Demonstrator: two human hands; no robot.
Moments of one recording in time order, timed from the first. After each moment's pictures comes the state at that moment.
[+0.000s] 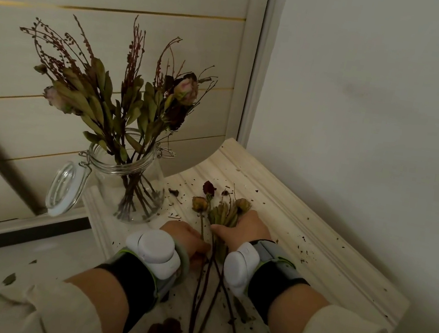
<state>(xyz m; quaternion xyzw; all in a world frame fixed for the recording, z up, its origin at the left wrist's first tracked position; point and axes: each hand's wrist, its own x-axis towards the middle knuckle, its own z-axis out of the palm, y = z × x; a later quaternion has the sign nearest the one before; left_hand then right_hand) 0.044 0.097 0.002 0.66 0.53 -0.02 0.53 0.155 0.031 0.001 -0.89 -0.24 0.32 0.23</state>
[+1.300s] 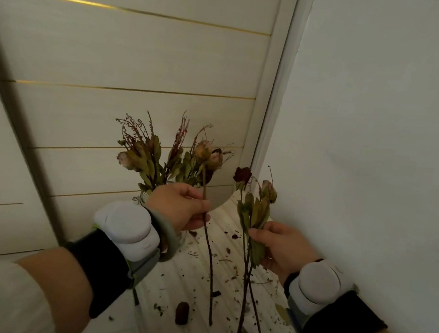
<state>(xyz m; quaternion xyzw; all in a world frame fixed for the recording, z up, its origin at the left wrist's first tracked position) -0.016 0.097 0.168 0.58 0.42 0.24 0.66 0.132 -0.018 0.130 -0.73 -0.17 0.38 0.54</state>
